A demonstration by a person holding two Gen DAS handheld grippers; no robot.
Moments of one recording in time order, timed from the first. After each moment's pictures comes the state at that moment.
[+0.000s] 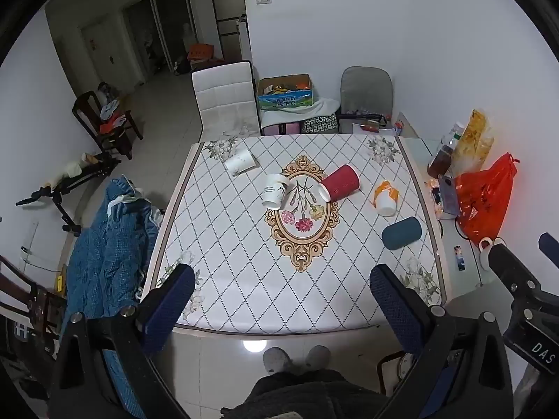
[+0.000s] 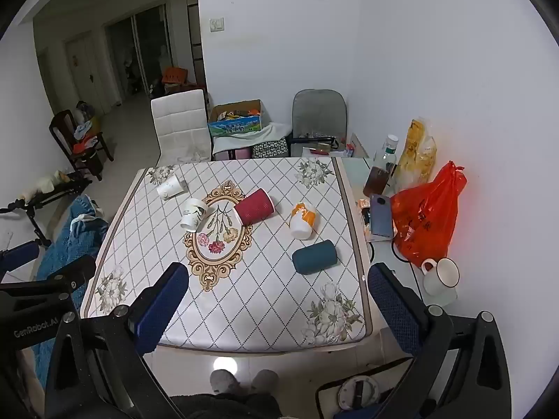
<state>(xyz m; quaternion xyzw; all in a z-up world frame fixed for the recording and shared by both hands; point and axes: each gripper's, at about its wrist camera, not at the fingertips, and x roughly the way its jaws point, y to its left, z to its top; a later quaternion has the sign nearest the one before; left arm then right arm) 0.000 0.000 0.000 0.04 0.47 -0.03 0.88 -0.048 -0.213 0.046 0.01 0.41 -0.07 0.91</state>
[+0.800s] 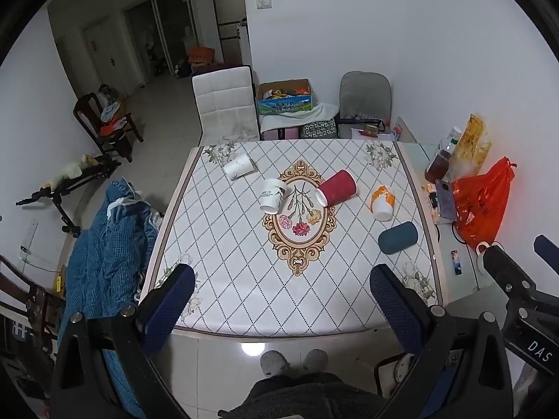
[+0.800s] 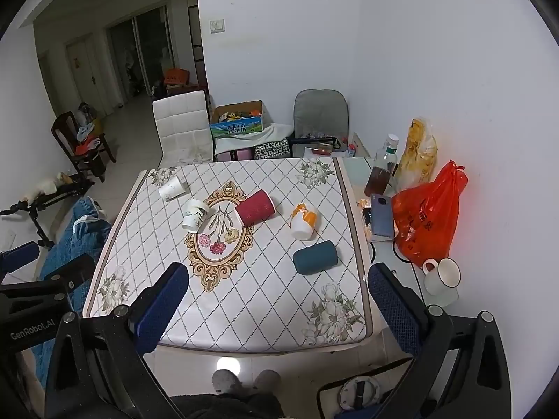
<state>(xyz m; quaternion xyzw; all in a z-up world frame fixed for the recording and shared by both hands) 0.002 -0.006 0.007 0.04 0.47 -0.03 0.88 -0.048 -0.213 0.046 0.02 0.41 -0.06 0.91</state>
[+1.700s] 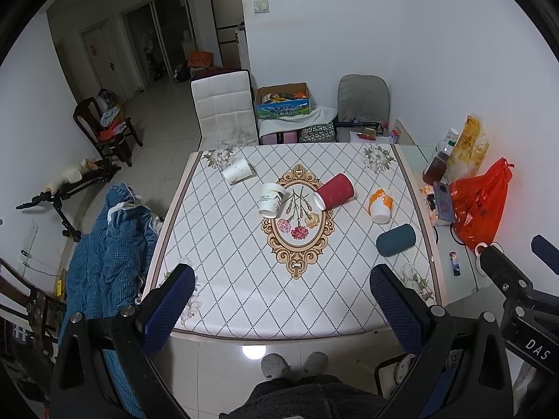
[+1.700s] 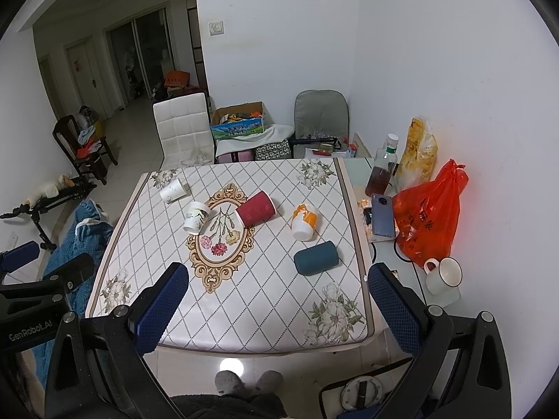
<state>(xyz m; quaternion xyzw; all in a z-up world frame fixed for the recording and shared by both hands) 0.010 -0.014 0.024 0.04 0.46 -0.03 0.89 -0.050 -0.215 0.055 0.02 0.41 -0.06 0.91</state>
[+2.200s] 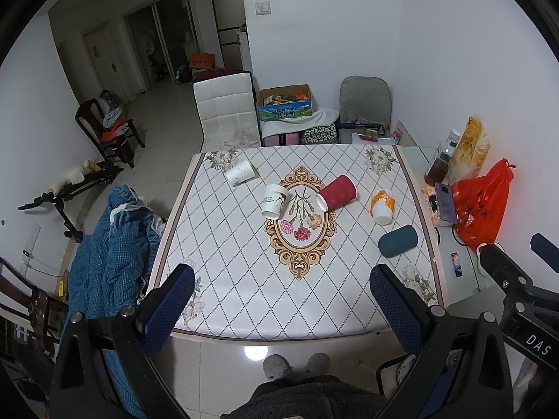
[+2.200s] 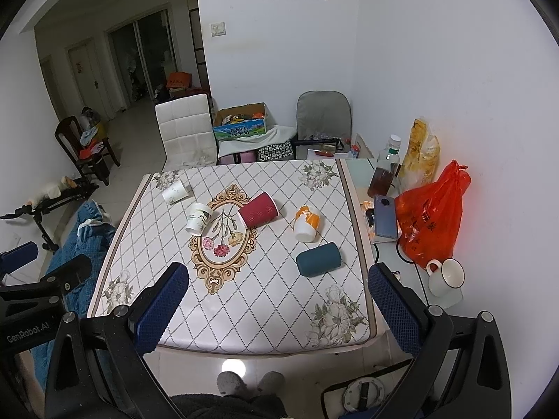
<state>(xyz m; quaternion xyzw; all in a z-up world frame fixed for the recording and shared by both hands) 0.012 -0.010 0.025 0.04 0.46 -0.03 0.89 -0.048 -0.217 0.056 0.03 0.41 -0.06 0.91</state>
